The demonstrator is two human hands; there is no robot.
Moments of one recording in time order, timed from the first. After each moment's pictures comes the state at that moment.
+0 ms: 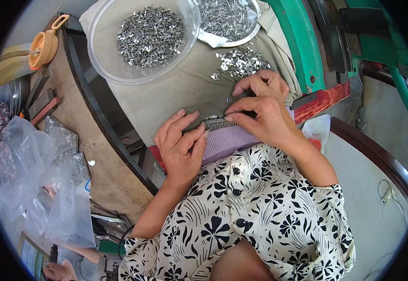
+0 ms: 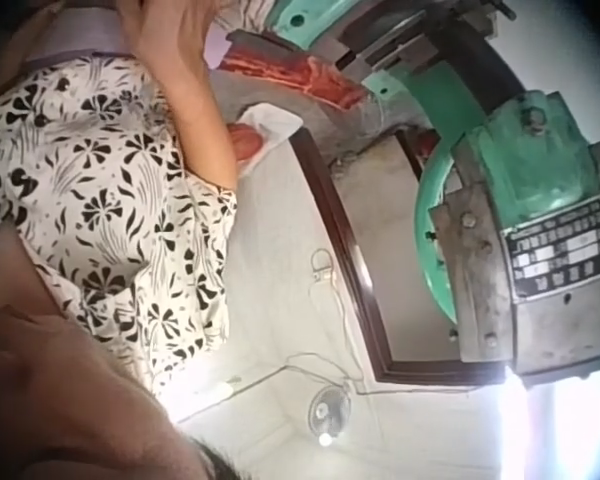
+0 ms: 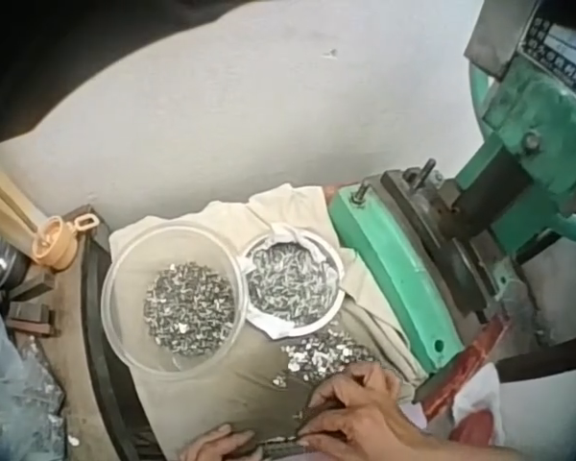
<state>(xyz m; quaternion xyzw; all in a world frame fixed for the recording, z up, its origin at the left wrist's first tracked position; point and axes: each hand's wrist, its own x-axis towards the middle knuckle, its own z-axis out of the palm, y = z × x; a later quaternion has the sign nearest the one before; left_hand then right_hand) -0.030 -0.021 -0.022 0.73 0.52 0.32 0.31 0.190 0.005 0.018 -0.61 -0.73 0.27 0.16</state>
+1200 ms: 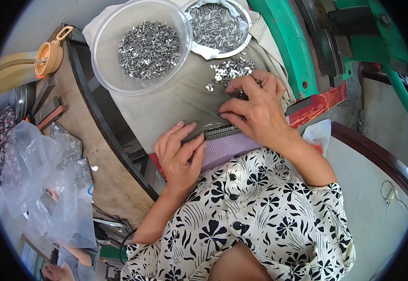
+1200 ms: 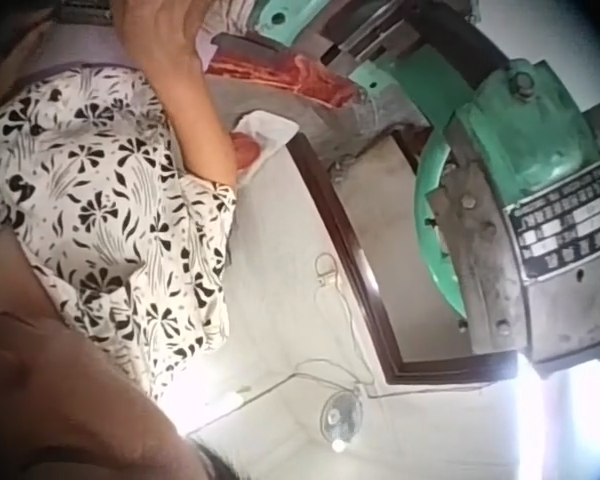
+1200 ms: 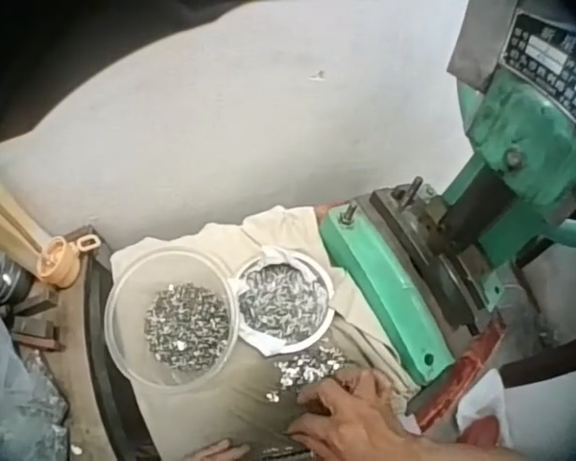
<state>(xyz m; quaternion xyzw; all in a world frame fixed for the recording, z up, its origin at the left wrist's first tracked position) -0.031 -0.022 -0.017 0.76 0.51 0.30 0.27 0.189 0.018 0.019 -0.57 -0.79 0.15 0.18</state>
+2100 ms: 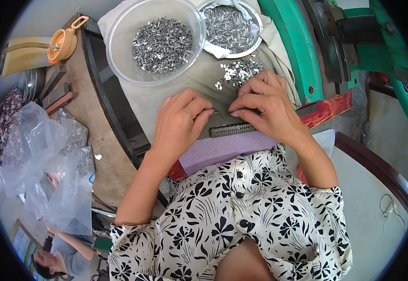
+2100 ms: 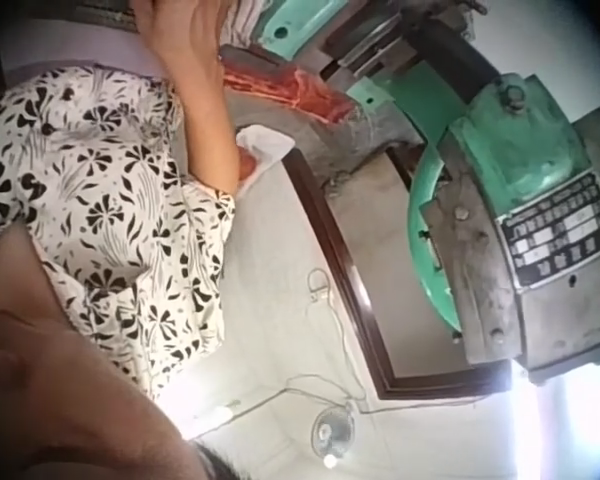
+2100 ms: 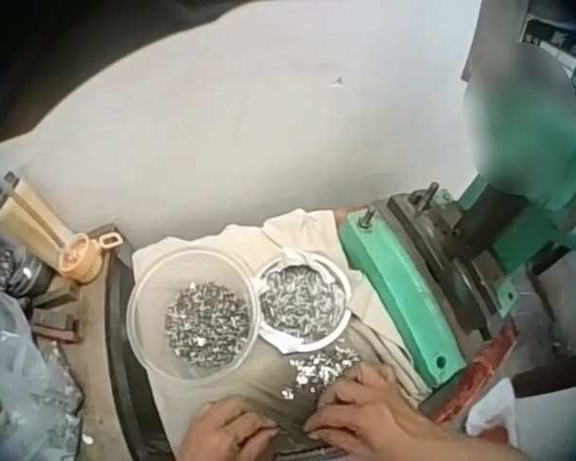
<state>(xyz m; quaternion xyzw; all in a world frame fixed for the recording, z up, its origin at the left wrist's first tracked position) -0.026 0.054 -0.006 0.82 0.42 0.21 0.33 0.206 0.029 0.024 -0.53 -0.78 0.27 0.20</state>
